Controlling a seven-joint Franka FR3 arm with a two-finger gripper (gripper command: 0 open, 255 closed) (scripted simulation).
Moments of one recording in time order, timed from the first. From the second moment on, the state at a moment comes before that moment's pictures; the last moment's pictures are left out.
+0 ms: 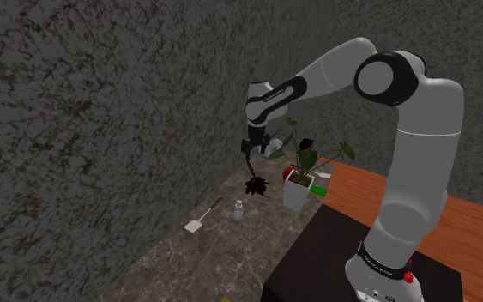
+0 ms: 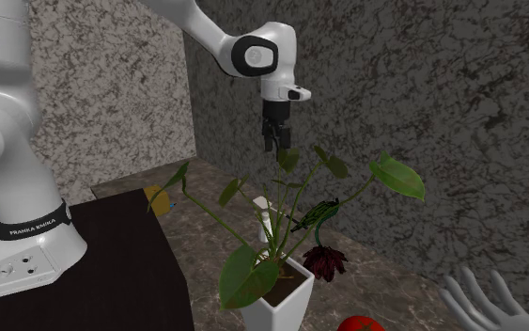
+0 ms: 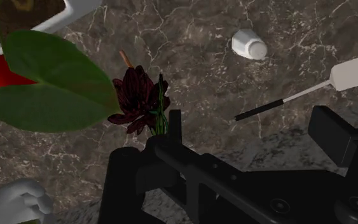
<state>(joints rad) -0.16 0.26 -0.02 -1.98 -0.04 2.19 0.07</state>
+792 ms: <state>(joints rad) -0.21 0.69 -0.07 -1.55 -0.05 2.19 0.11</state>
